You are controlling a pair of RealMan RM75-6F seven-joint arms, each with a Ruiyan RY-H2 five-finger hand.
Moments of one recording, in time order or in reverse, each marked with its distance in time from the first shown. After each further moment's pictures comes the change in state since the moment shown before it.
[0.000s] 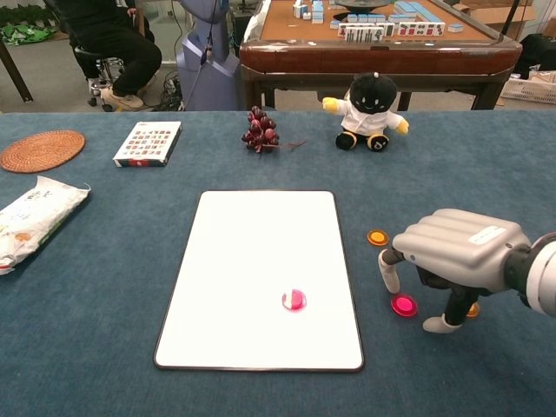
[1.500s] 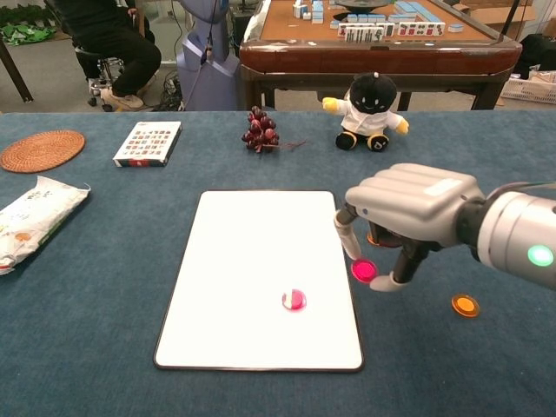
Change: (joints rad) left arm -0.003 -0.002 0.003 0.002 -0.002 -0.009 0.004; right arm 0.056 -0.009 0.129 -0.090 -0.008 -0.002 -0.050
